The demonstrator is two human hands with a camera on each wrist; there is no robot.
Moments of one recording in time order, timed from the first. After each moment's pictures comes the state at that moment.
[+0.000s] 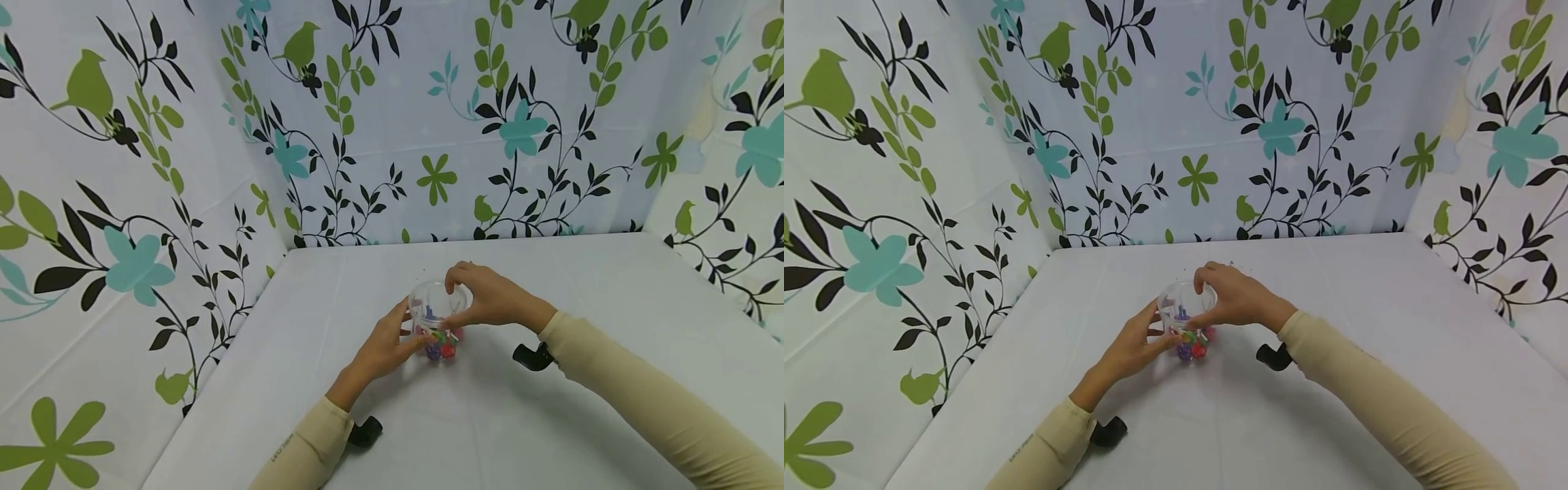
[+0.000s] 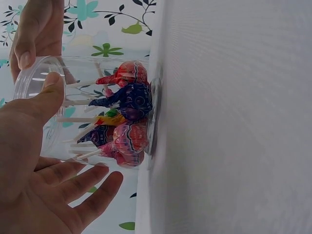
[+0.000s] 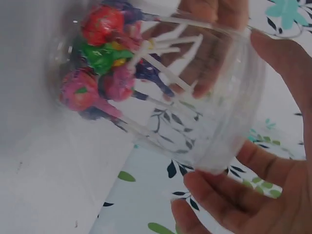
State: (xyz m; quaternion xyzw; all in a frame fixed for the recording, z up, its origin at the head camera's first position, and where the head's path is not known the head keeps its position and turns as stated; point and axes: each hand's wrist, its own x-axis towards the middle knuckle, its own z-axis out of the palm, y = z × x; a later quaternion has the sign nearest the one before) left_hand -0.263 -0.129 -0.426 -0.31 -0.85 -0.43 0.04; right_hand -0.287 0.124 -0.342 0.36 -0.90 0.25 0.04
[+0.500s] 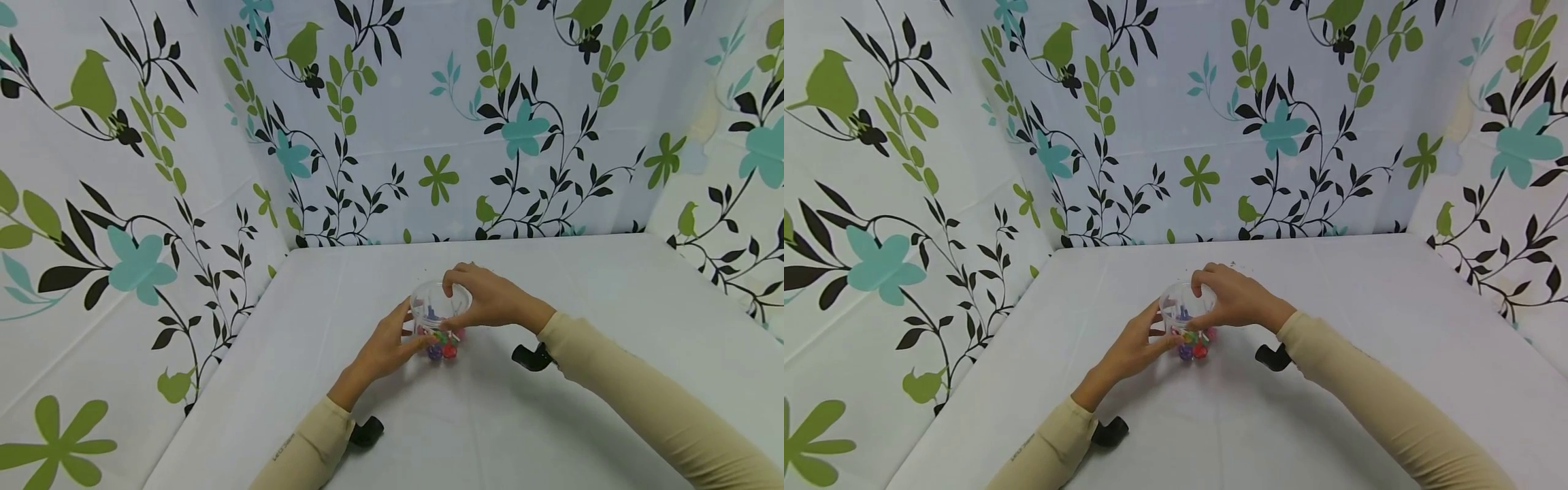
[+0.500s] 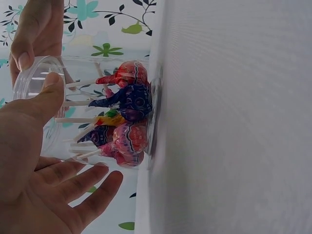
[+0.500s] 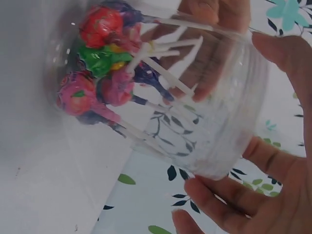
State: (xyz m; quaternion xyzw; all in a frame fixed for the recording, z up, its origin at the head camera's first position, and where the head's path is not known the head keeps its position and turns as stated) left_hand -0.262 -0.130 -0.425 -0.31 -0.85 -0.42 0.04; right_hand -0.286 0.121 -0.340 0.37 -0.90 0.24 0.04
